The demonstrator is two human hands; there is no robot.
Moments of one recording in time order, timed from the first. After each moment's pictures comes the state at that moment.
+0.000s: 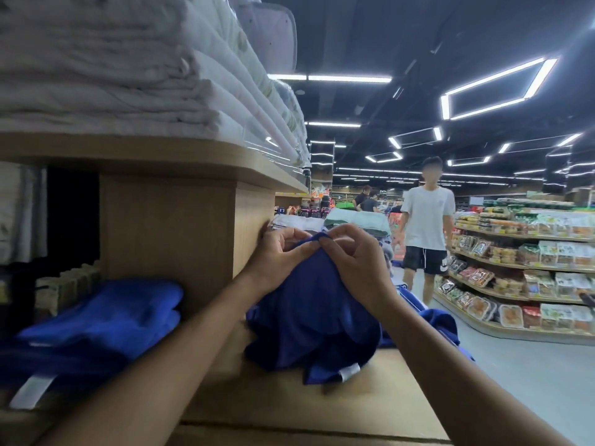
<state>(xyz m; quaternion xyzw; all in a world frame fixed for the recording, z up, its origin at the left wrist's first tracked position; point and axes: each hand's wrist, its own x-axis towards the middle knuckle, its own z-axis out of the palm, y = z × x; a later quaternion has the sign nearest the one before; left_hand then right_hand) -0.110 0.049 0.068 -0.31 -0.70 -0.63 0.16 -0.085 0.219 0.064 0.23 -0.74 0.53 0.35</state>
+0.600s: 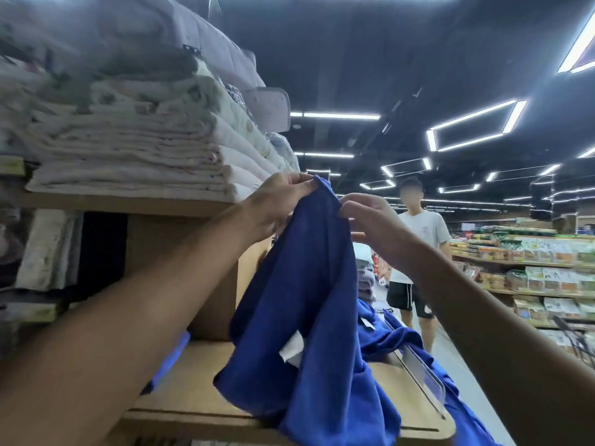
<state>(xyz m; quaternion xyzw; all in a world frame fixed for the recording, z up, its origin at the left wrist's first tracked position) 0.010 0.054 0.222 -0.32 -0.67 -0.66 0.12 0.041 0.234 0.195 0.29 -0.74 0.57 0.21</state>
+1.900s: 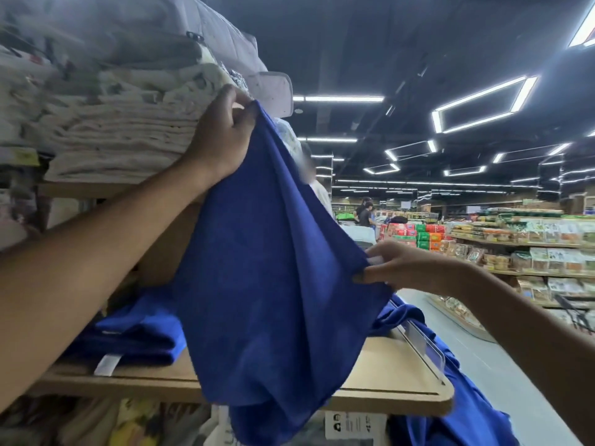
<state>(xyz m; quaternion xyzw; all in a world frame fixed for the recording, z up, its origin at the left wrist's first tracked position) 0.038 -0.028 0.262 -0.29 -0.69 -0.39 0.54 0.073 0.273 0.139 0.21 -0.91 0.35 0.05</state>
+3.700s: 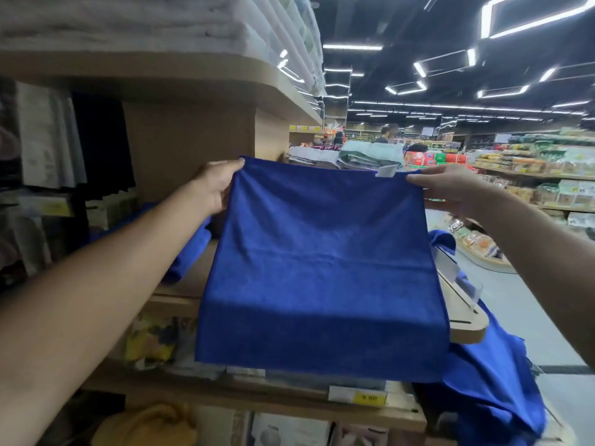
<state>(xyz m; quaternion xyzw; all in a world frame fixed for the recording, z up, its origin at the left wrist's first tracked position) -0.102 -0.060 0.072 -0.02 -0.63 -0.77 0.09 -0.076 0.344 0.093 -0.01 -0.81 0.57 0.14</state>
